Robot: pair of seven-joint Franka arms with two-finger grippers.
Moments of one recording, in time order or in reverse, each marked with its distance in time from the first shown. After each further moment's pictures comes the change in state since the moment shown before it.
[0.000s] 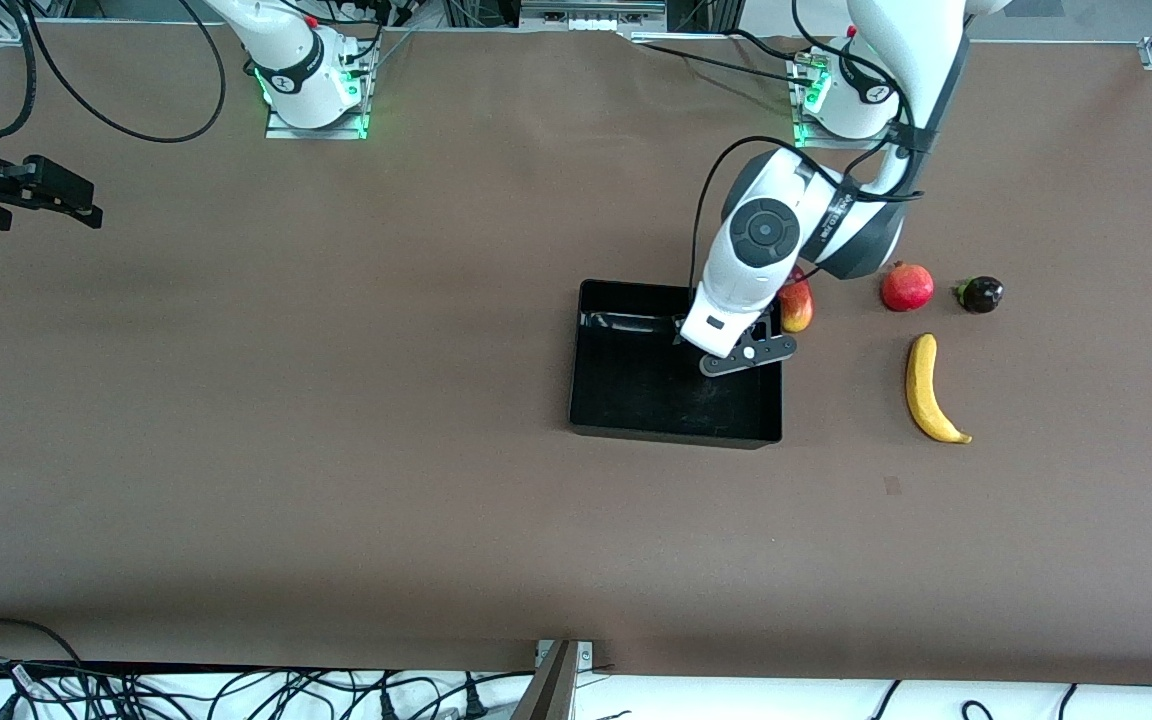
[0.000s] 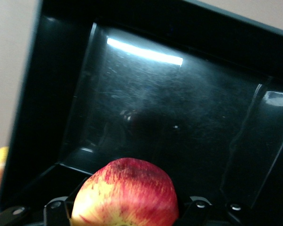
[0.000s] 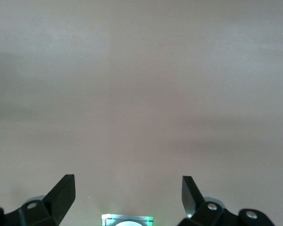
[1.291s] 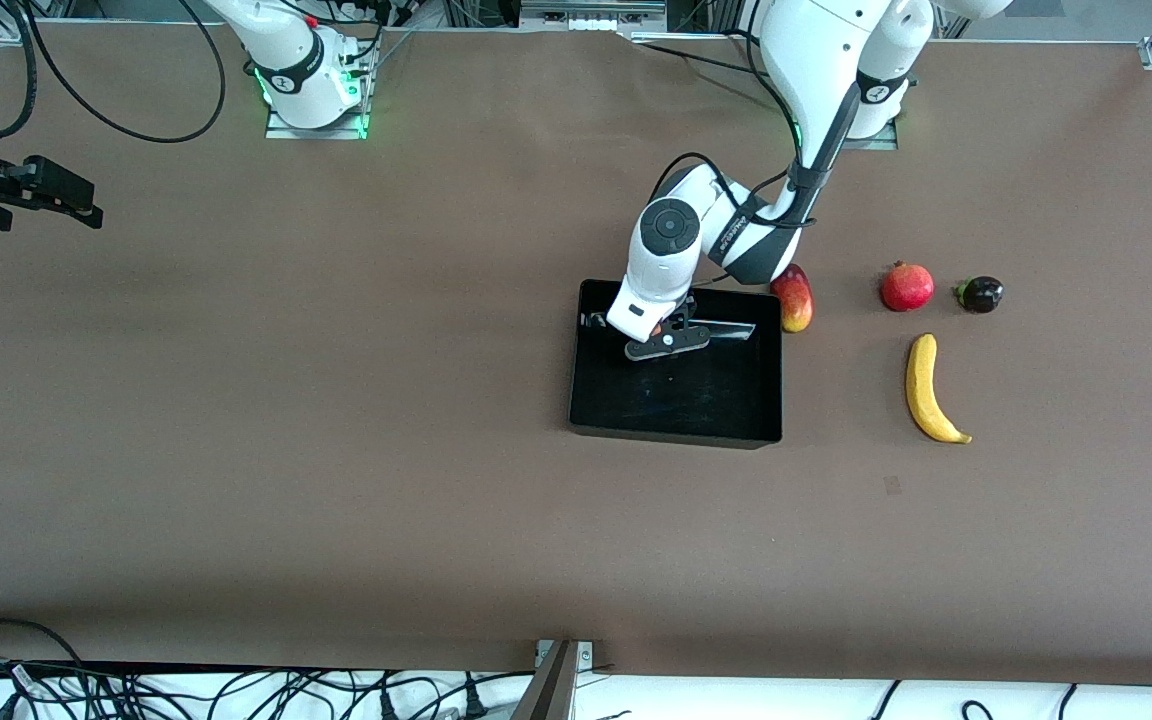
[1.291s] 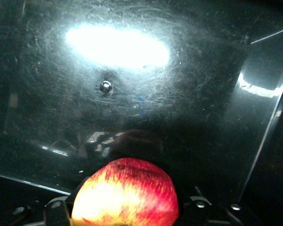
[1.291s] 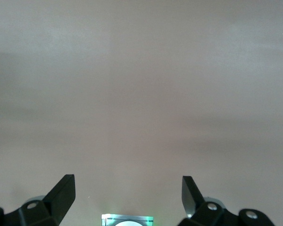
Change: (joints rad) left arm -0.128 0.179 -0.016 0.000 0.000 0.220 -0.098; right arm 0.000 0.001 0.000 0.000 0.000 0.000 0.000
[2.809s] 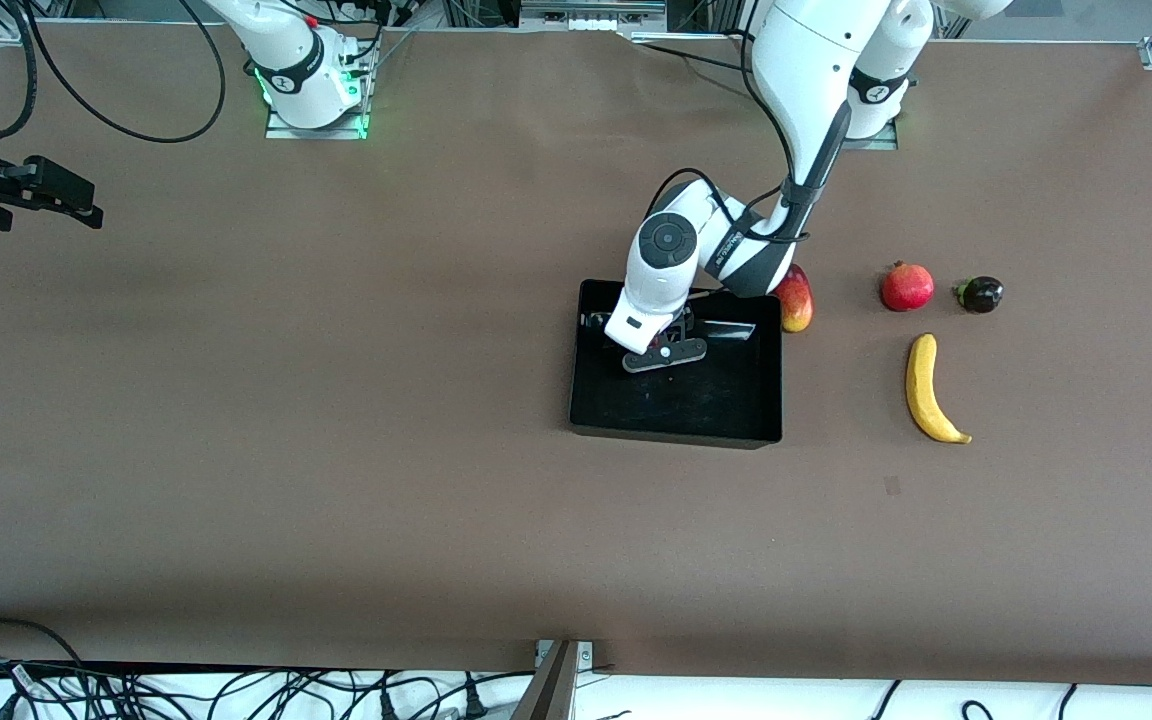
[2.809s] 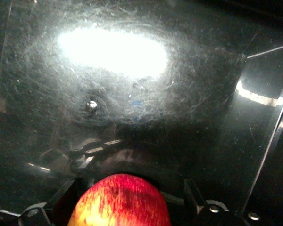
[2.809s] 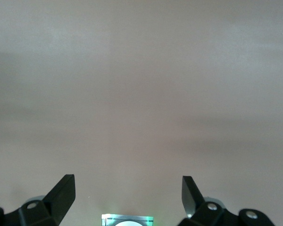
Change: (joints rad) left arm 0.004 0.052 0.010 0.051 0.001 0.031 0.000; right arm 0.000 0.000 0.000 0.000 0.000 0.000 0.000
